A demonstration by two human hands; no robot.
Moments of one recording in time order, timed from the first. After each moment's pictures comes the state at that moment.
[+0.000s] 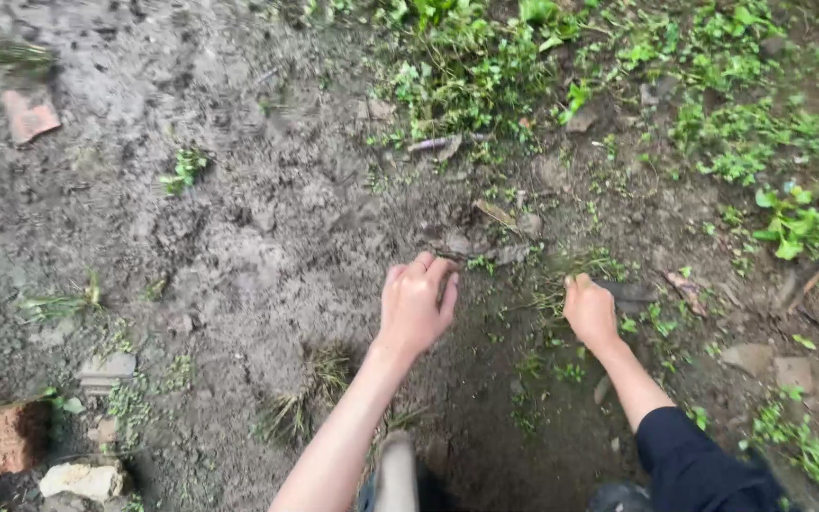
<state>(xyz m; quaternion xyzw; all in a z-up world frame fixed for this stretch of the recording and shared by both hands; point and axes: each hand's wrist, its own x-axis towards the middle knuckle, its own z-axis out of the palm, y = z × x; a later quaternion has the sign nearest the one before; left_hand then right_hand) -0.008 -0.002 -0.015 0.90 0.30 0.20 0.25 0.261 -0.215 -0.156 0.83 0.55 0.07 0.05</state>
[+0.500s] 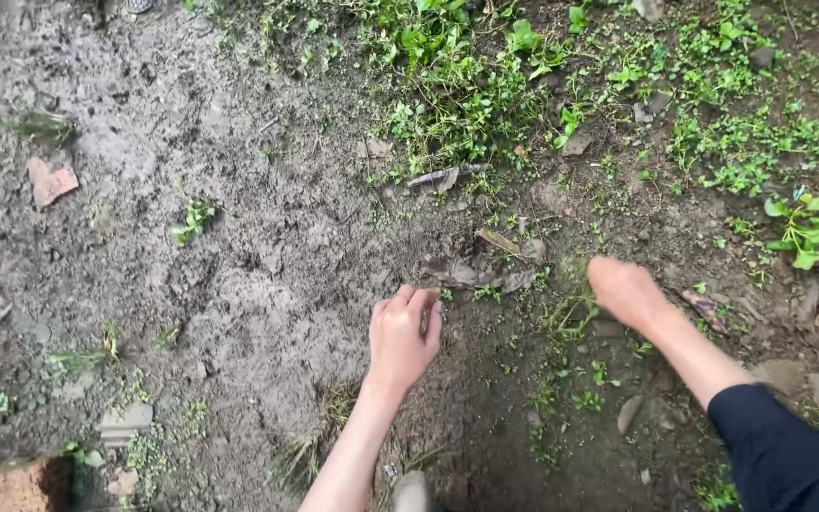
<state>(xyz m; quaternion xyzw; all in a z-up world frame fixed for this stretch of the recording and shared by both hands) -0.021 0.023 -0.021 0.89 0.32 0.20 0.24 0.380 -0.193 -0.146 0.73 0.66 0.10 0.11</state>
